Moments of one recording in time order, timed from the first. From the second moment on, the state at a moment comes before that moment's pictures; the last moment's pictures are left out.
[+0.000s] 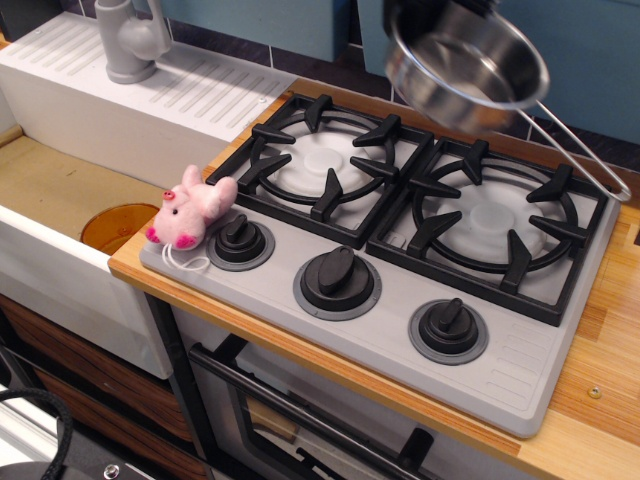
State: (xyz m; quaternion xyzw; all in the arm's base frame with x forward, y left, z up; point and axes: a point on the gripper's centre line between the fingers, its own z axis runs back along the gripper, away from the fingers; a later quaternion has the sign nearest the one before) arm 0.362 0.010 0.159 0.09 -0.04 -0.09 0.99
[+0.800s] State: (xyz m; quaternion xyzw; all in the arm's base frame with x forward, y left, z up) arm 0.379 0.080 0.140 0.08 -0.05 -0.12 0.99
